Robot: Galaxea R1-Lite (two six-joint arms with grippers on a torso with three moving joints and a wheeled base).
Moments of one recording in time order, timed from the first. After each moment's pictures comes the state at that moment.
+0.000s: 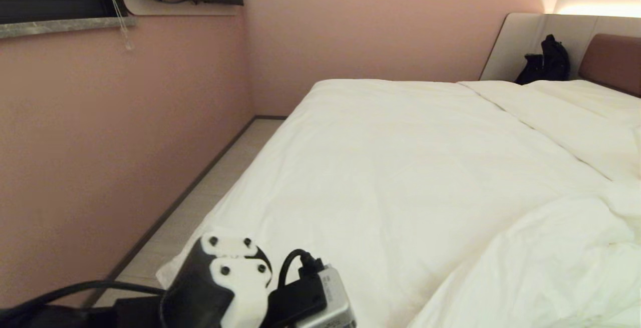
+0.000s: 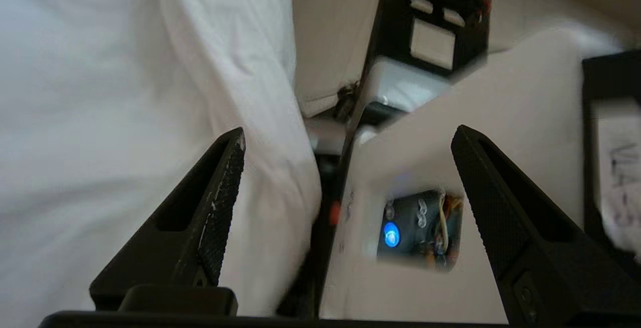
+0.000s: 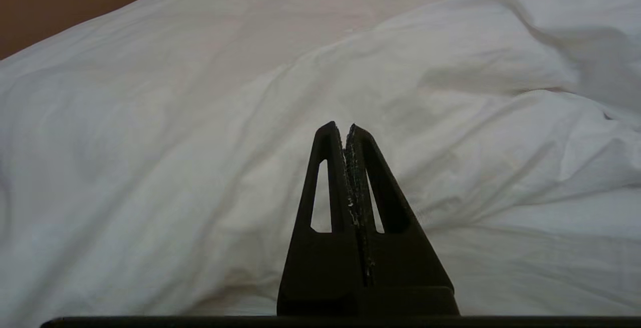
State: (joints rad) left arm -1.07 1.50 -0.60 -0.29 -0.53 0.00; right arm 0.00 0.00 0.00 -0.04 0.00 0.01
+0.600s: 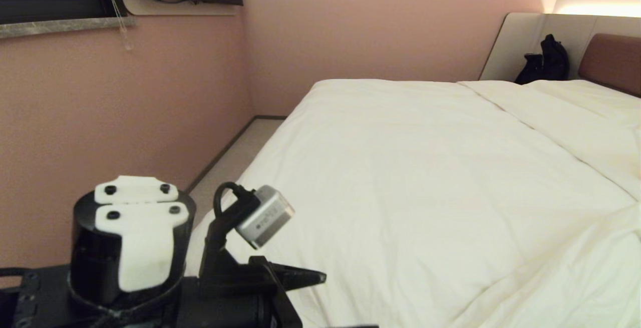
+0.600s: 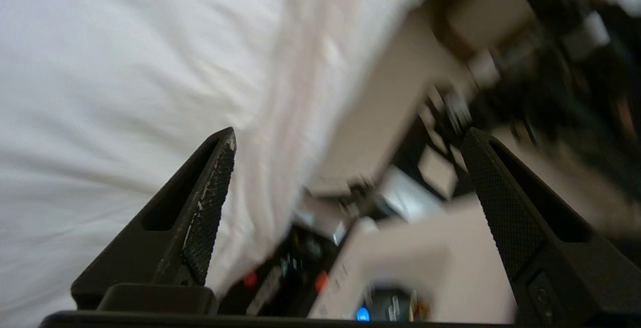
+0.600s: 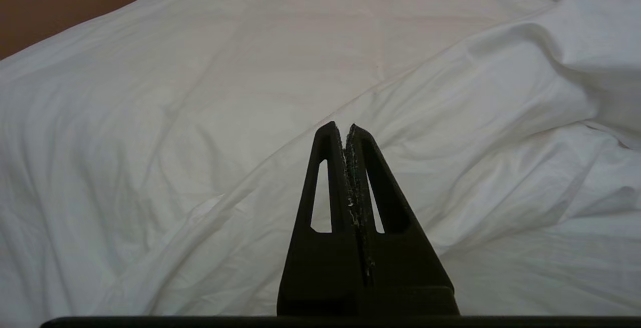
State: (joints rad) left arm -0.90 1.43 -0.63 -0.43 -0.32 -0.33; right arm 0.00 0.00 0.00 -0.03 0.00 0.01
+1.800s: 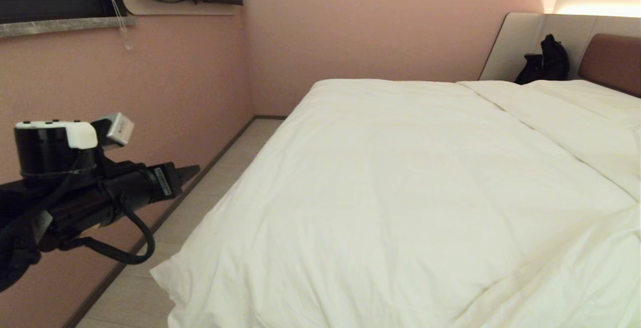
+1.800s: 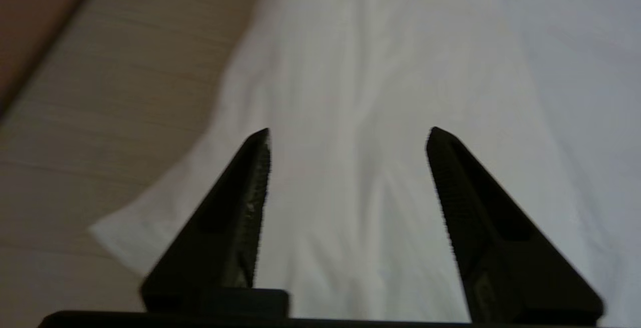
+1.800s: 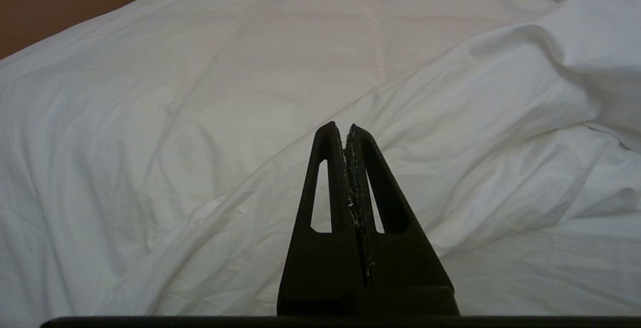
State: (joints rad) left arm -0.10 1.54 -0.68 -0.56 -0.06 -0.25; right arm 0.00 0.00 0.00 -0.03 0.00 0.01
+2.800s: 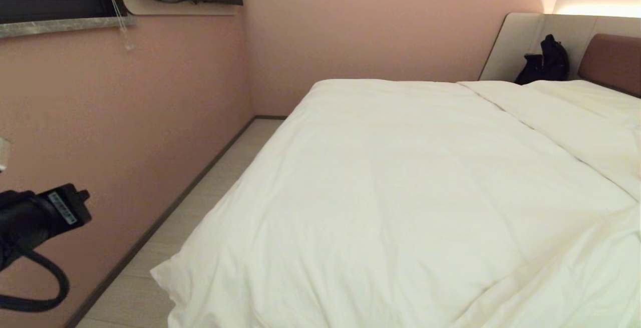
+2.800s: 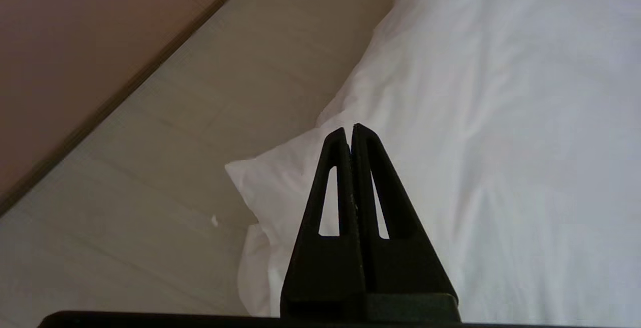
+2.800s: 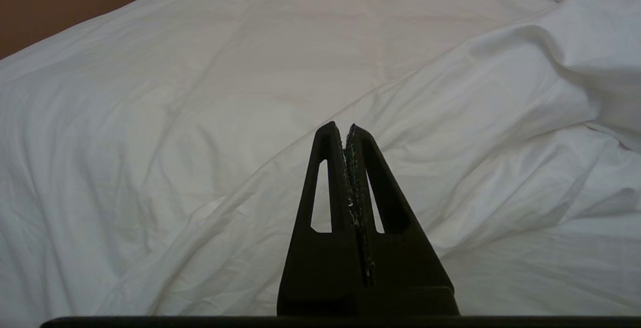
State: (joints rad) left arm 0.11 1.21 -0.53 -0.39 0.02 -0.27; right arm 0.00 0.00 0.00 -0.03 0.00 0.01
